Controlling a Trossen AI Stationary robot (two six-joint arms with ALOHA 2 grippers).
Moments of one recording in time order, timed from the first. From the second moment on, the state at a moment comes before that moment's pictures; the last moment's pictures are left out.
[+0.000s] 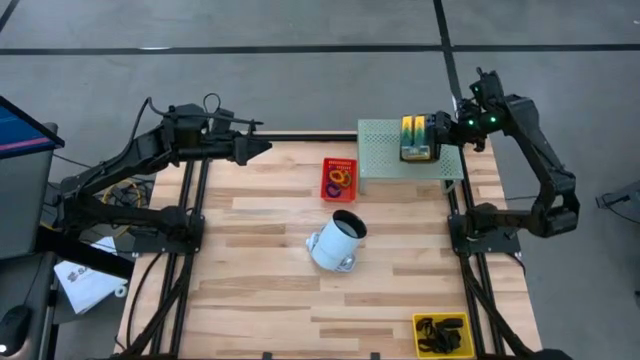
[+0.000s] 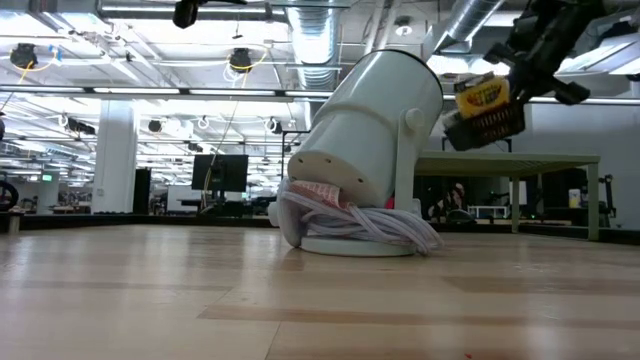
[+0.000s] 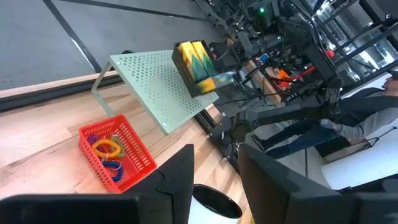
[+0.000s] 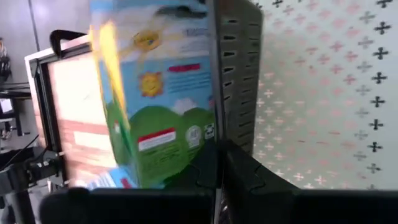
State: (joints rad) left arm 0.39 0.99 1.21 -0.51 0.08 -0.74; right arm -1.29 1.16 1.21 -1.21 -0.45 0.48
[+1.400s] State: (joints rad) left arm 0.35 0.99 1.21 -0.46 0.13 -0.74; right arm -1.15 1.09 1.09 -1.12 -0.05 0.77
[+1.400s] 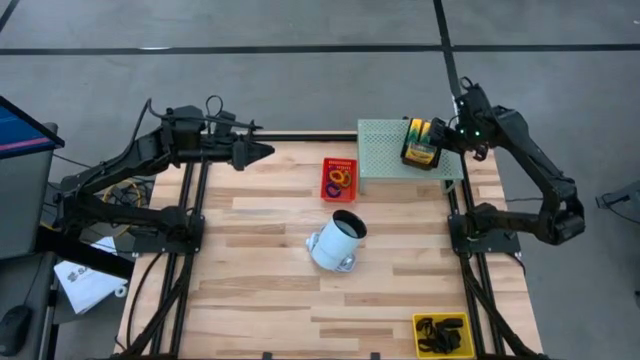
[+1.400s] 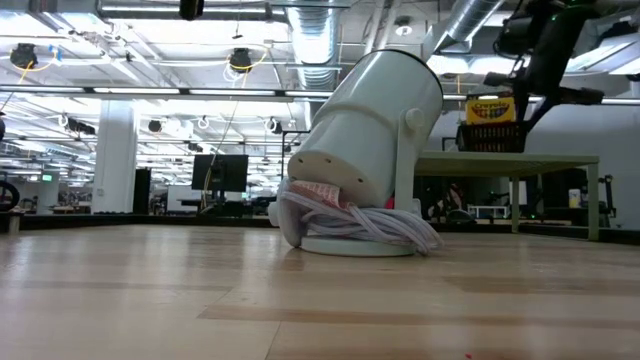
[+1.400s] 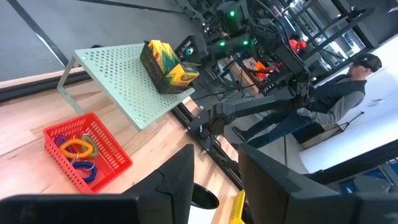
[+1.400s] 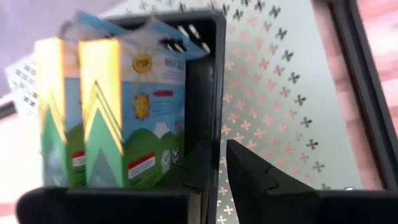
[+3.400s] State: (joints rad) left arm 0.35 0.99 1.21 -0.46 0.22 -0.74; right arm -0.27 1.59 1.38 -1.15 0.64 1.45
